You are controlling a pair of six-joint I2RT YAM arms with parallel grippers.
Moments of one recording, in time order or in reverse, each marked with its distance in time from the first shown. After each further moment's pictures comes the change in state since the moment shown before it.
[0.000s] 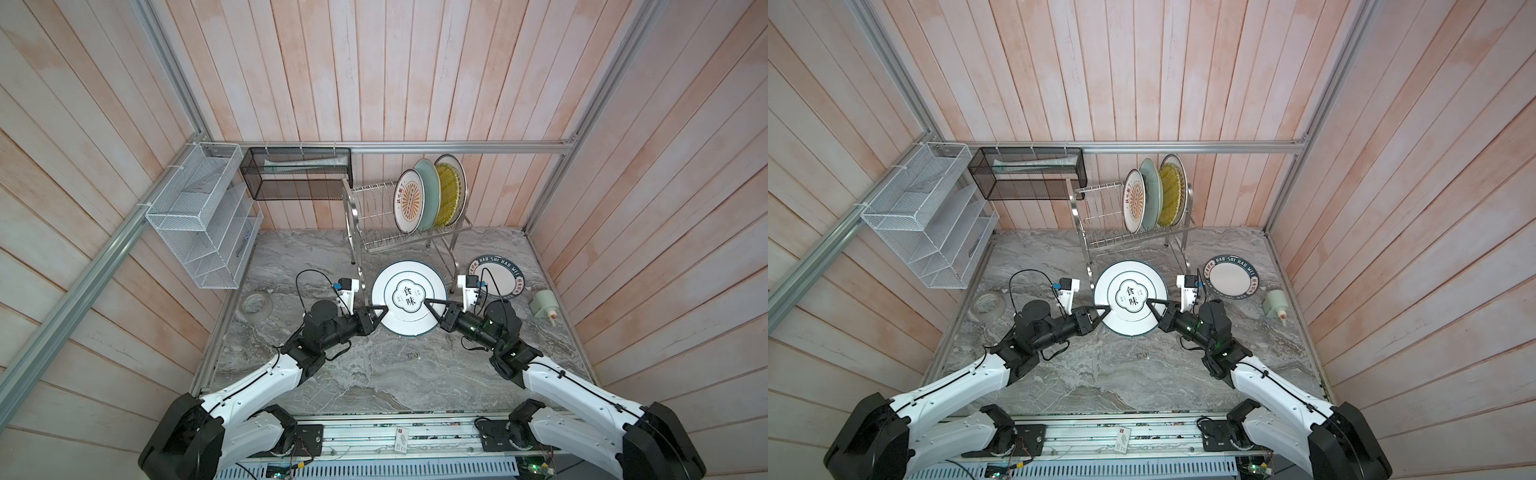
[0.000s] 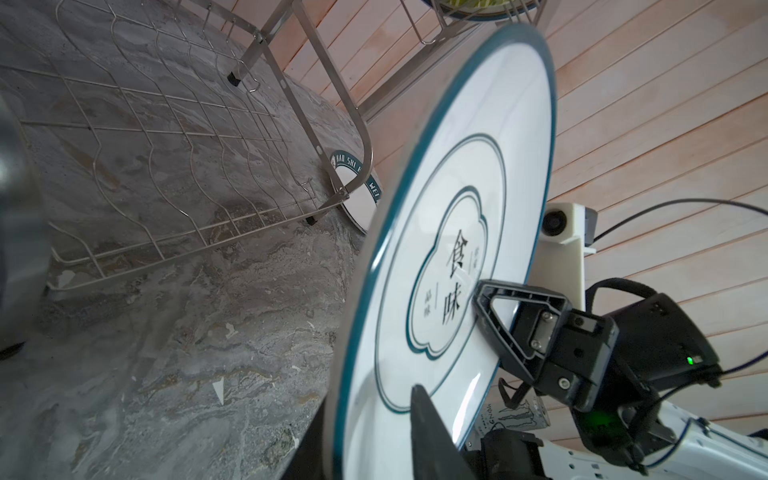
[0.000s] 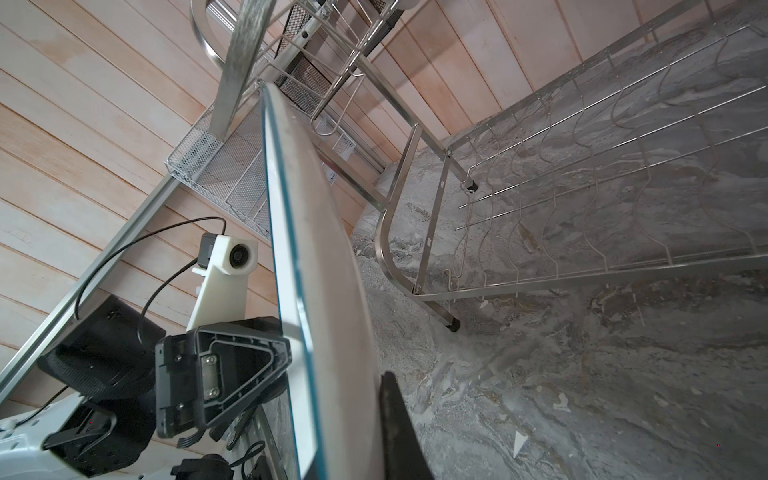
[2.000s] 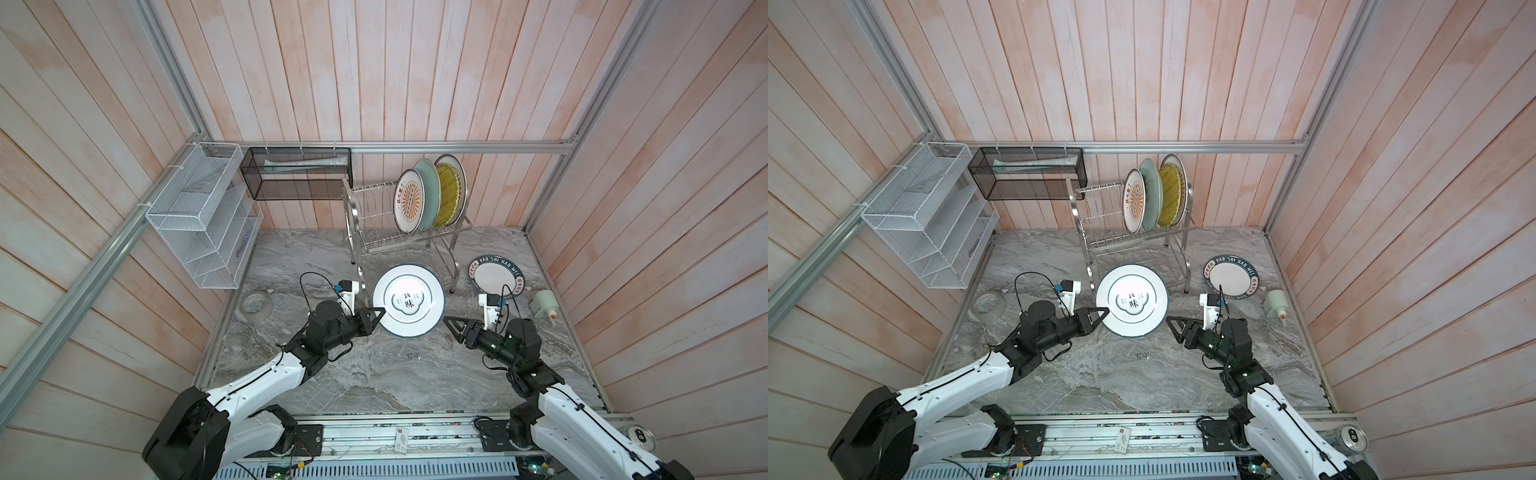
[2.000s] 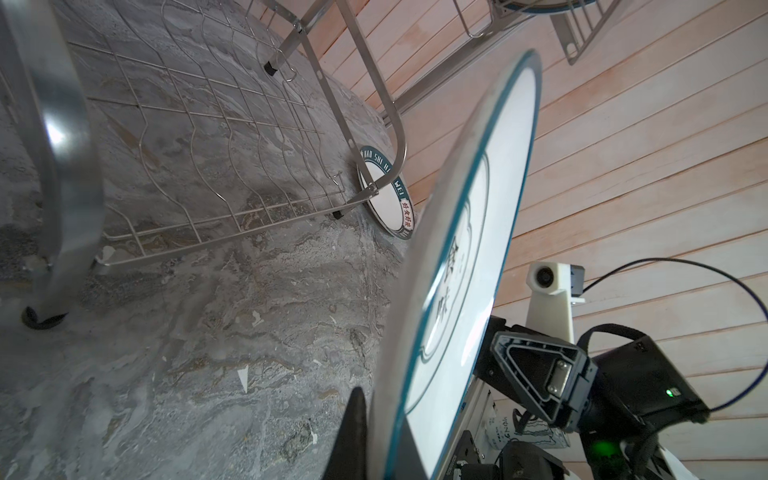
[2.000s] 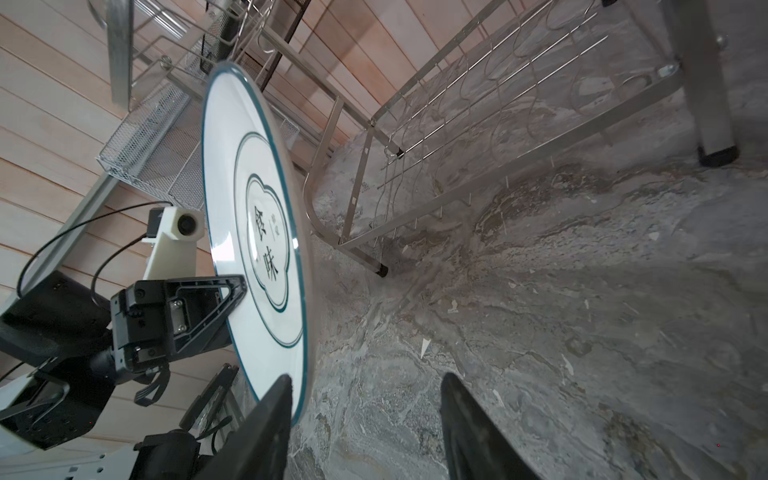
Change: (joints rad) left arm -0.009 0.035 -0.001 -0.011 -0.051 -0.024; right arm -0.187 -0.239 -0.185 -0.191 -0.121 -0.022
